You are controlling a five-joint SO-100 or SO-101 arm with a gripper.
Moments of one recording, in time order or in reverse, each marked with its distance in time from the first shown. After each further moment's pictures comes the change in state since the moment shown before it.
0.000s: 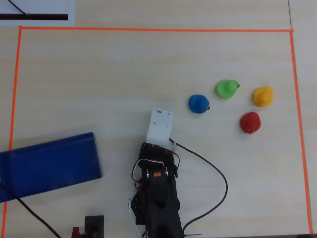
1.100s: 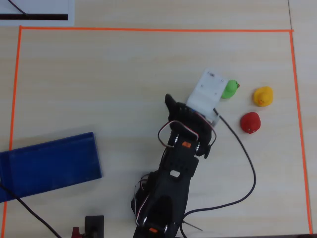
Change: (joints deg) arm 28.2 -54.2 -60.8 -8.6 -9.6
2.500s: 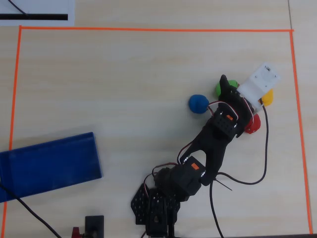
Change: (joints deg) arm 18.2 -51.0 -4.0 -54.3 -4.7
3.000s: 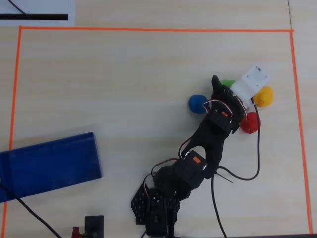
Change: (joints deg) arm -2.7 -5.2 -1.0 -0.4 3.4
